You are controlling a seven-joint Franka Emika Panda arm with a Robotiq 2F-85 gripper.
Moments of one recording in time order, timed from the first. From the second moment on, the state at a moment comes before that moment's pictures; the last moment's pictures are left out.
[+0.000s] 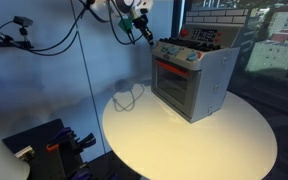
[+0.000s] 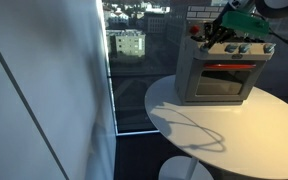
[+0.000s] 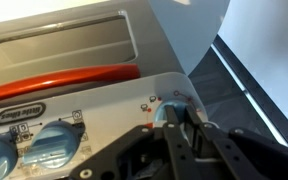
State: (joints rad) arm 0.24 0.25 -0.02 -1.89 -0.24 2.70 0.79
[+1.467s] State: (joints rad) arm 0.15 0.22 0.11 -2.09 0.40 3.14 0.78
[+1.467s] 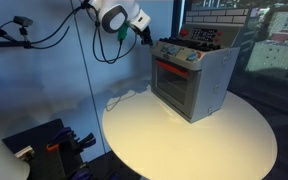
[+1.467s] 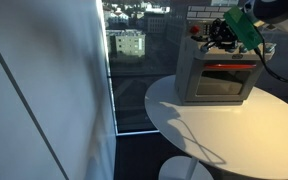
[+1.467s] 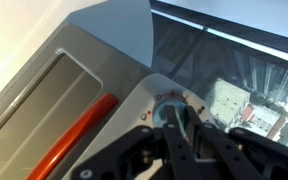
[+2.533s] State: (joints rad) arm 0.06 0.12 0.24 -2.10 0.42 3.09 0.66
